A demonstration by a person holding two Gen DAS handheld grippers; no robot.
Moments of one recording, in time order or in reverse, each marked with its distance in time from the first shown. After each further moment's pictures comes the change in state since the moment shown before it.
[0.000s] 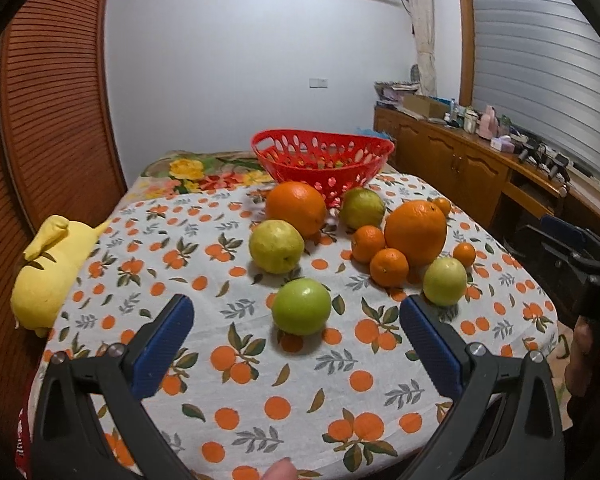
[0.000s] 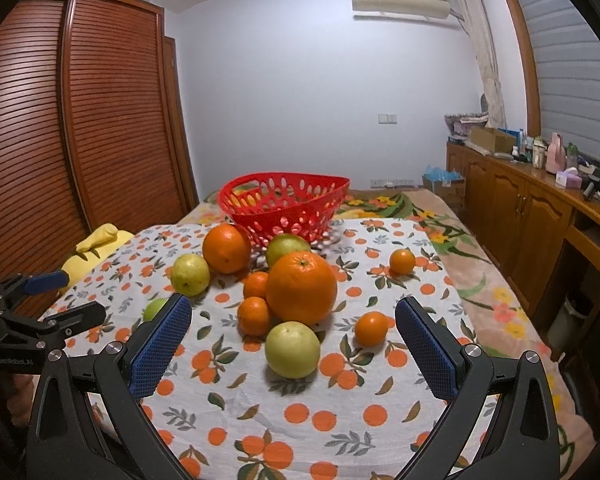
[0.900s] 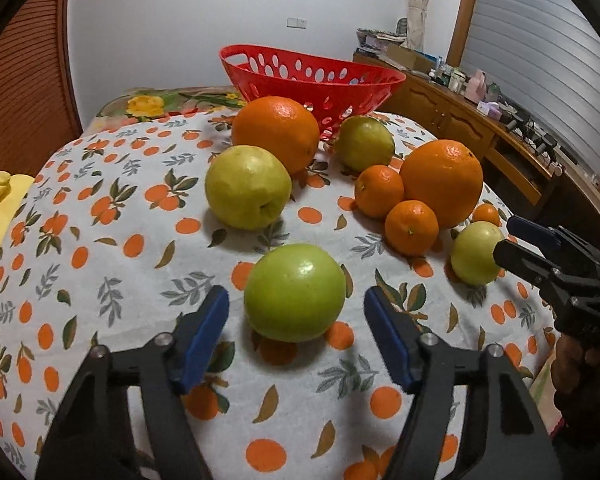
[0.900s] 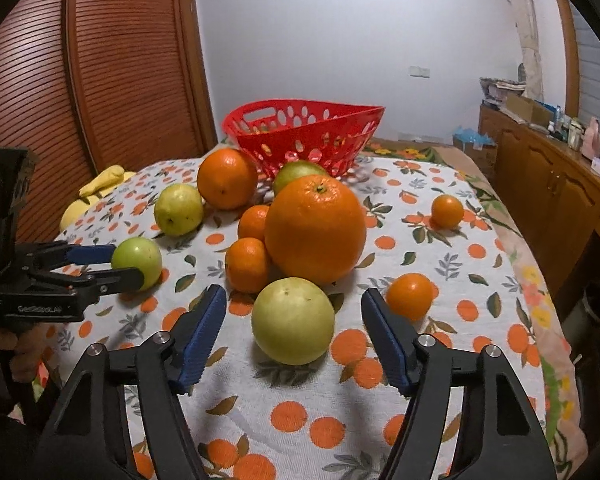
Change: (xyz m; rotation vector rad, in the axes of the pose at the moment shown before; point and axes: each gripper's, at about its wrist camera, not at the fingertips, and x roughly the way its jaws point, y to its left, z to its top) left arm 0.102 0.015 -0.010 -0.038 0.234 -0.150; right arm 0.076 -0.005 -0.026 -0.061 0.208 0.095
